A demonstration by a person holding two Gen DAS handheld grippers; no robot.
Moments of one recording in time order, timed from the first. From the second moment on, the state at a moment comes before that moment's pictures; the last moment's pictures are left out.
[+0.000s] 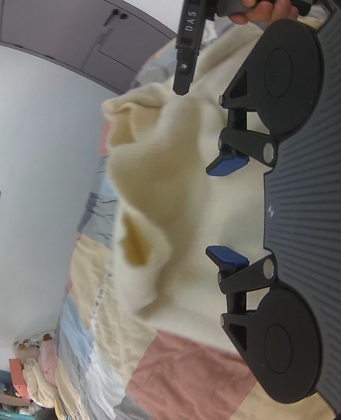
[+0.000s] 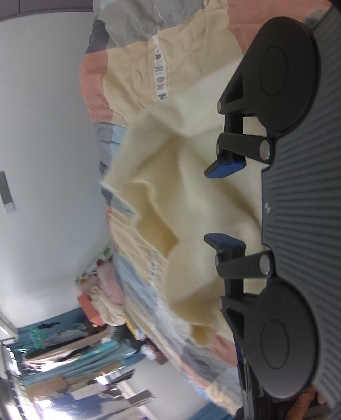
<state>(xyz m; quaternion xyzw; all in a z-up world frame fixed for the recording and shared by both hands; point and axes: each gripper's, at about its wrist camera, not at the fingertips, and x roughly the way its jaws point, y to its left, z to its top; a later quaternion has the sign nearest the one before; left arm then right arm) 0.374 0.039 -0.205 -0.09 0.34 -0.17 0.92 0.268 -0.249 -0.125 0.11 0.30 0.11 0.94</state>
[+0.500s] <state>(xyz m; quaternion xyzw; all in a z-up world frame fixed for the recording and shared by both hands) 0.441 0.060 -0.230 -0.12 0.31 -0.09 0.94 0.341 -0.281 -0.167 0.07 0.32 0.02 0.94</state>
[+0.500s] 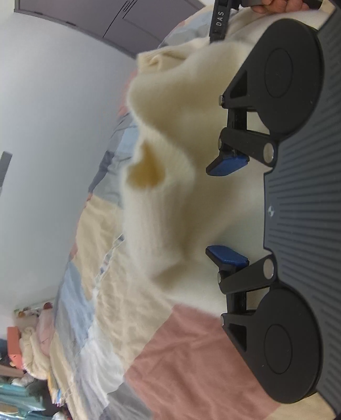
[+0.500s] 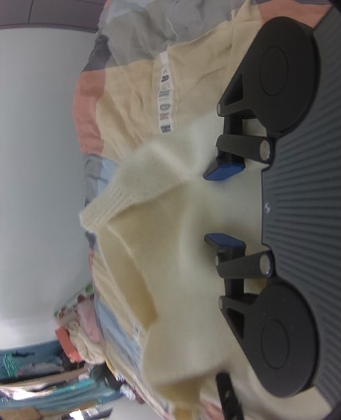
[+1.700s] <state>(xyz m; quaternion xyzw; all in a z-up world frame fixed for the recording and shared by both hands) 0.448 0.036 -0.237 -0.08 0.35 -0.15 0.92 0.342 -0.249 -0.171 0.05 0.33 0.08 0.94</state>
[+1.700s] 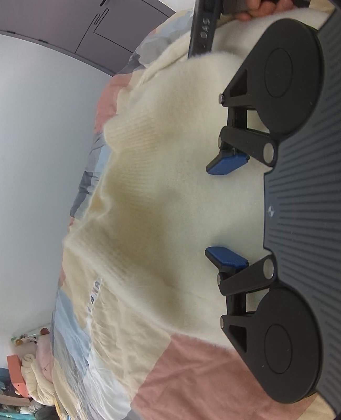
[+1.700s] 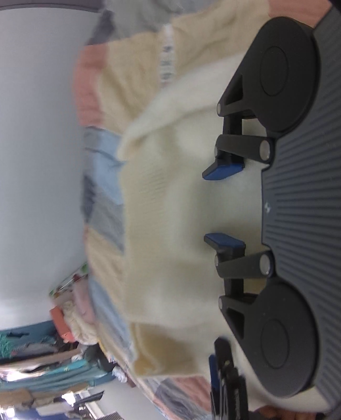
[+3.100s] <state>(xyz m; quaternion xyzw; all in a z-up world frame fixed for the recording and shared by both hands) 0.268 0.053 -0.220 -0.20 0.36 -0.09 0.91 0.153 -0.239 -0.151 0.30 0.34 0.12 0.88</state>
